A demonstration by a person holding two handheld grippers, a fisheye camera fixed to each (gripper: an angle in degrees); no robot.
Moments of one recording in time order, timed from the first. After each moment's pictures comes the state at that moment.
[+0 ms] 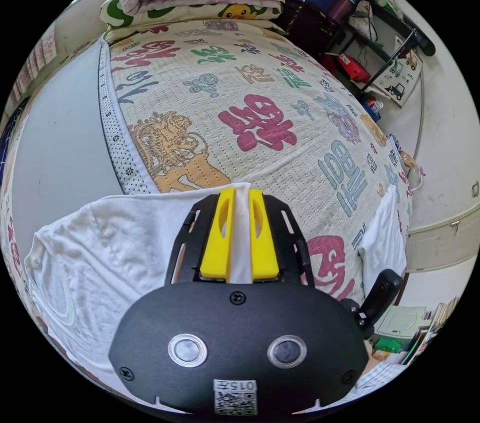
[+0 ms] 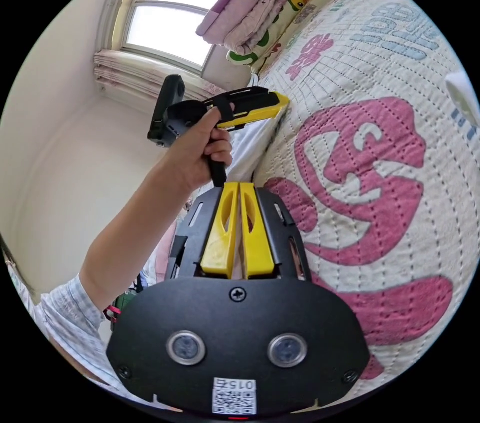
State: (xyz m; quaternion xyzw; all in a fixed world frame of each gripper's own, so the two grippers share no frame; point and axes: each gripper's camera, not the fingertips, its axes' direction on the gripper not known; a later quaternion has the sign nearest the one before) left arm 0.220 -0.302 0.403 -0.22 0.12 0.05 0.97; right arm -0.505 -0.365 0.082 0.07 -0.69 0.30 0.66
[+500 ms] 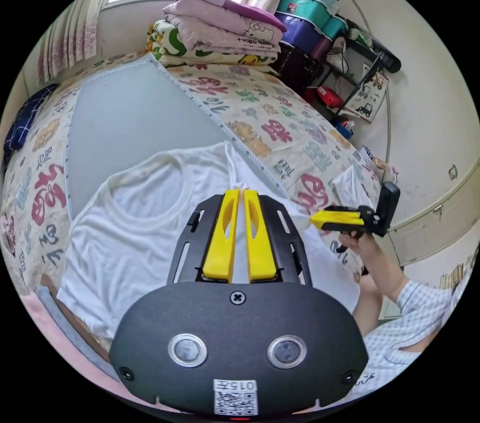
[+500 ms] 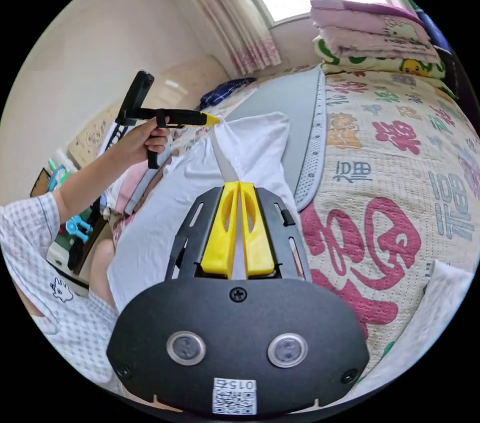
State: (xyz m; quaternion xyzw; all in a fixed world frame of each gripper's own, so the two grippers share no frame) left arm 0.007 -0.234 0.226 -0.14 0.16 0.04 0.98; right arm -0.580 -0.371 -0.017 0.11 -0.57 -0.02 0.81
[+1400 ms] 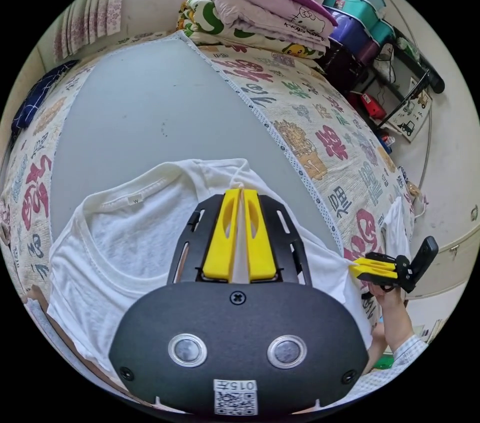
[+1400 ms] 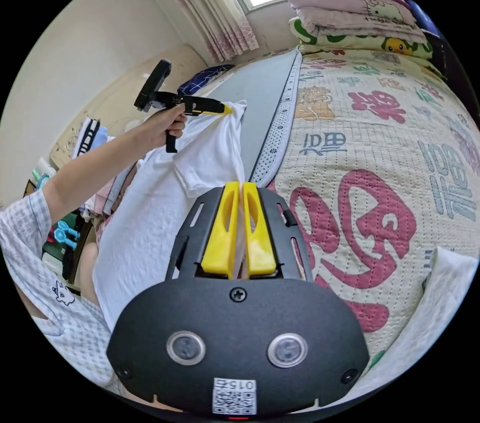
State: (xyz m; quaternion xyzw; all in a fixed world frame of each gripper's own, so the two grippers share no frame) left arm -0.007 -0.299 0.373 -0.16 0.08 -0.02 0.98; right arm -0.587 -0.290 0.192 0.07 -0.56 0.04 0.83
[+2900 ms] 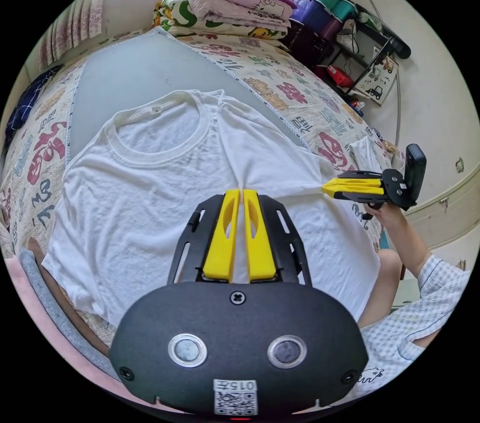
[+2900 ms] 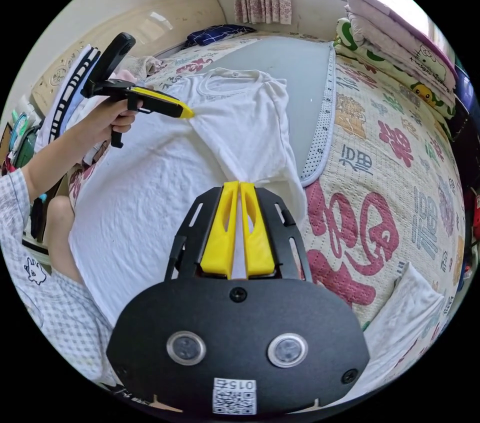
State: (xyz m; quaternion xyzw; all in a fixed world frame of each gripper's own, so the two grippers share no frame) left arm -0.063 -0.141 0.220 -0.18 0.13 0.05 0.97; right arm -0.581 -0.071 0.426 0.04 -0.45 -0.13 0.88
